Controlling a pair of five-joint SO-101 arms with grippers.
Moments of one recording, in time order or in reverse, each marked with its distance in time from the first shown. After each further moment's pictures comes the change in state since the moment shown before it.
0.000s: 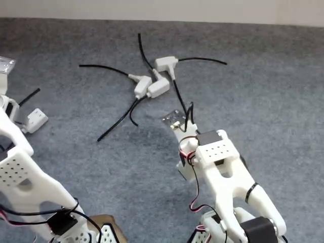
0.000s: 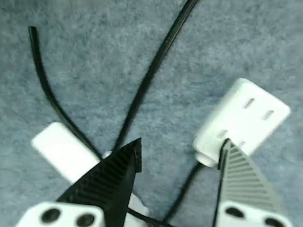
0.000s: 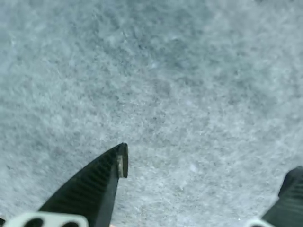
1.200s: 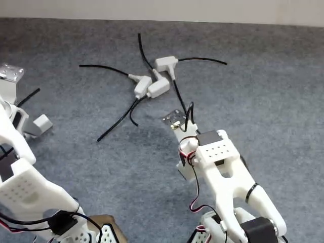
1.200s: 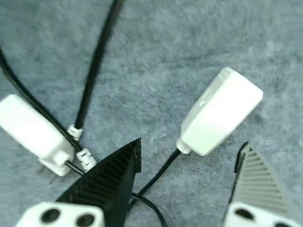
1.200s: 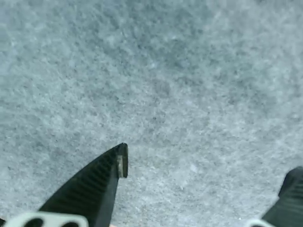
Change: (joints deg) left arm 0.1 -17.6 25.2 -7.5 0.0; right arm 0.0 0.0 0.0 0.0 -0.7
